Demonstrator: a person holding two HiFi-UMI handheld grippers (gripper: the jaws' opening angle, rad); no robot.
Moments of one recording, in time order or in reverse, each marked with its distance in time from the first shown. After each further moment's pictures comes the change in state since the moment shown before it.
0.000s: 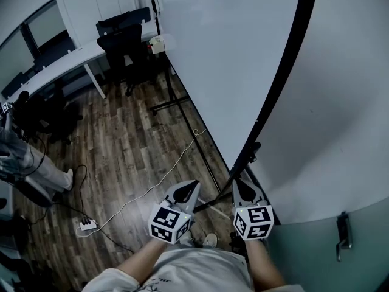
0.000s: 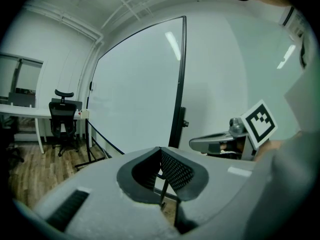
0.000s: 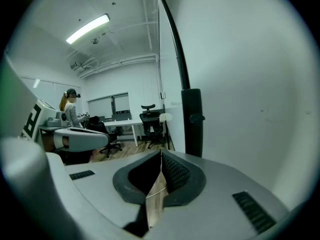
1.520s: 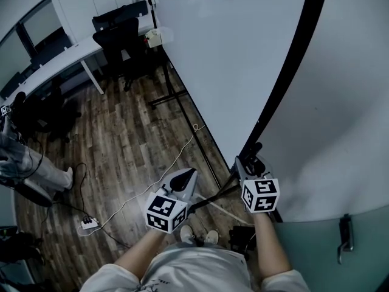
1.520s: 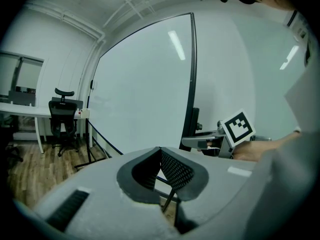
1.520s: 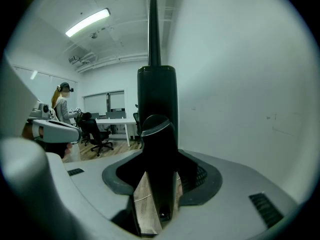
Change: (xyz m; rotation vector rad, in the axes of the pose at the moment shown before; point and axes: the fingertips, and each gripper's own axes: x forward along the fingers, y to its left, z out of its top) left arm 0.044 0.039 0.016 -0.018 0.005 0.012; right arm 0.080 -0.074 0.025 -0.050 -0.007 -0.050
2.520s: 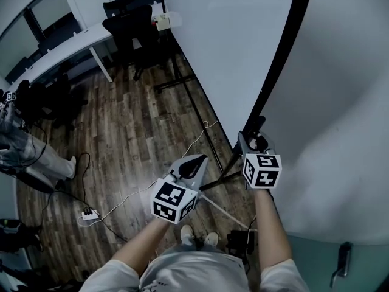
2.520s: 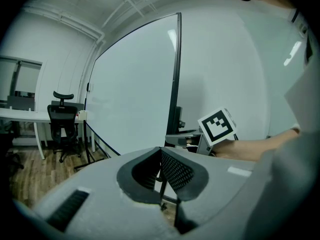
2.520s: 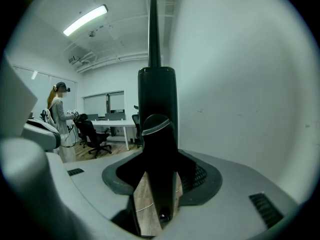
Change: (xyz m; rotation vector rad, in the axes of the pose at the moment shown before) left arm 0.074 0.063 0.023 0.033 -0.001 0.030; right arm 0.148 -0.019 0.040 -0.008 -0.028 0.029
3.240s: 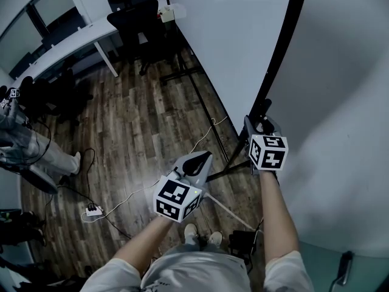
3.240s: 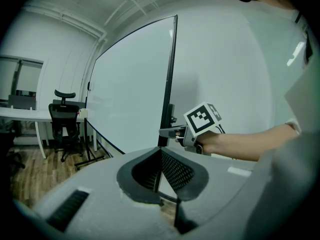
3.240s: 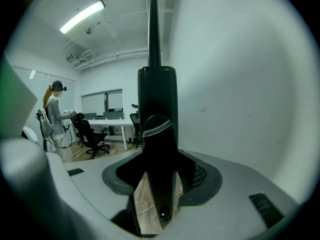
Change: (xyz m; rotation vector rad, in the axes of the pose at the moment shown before) left arm 0.018 0.030 -0.001 -0.007 0.012 0.014; right arm 0.070 -0.015 0.019 -0.001 0.019 -0.002
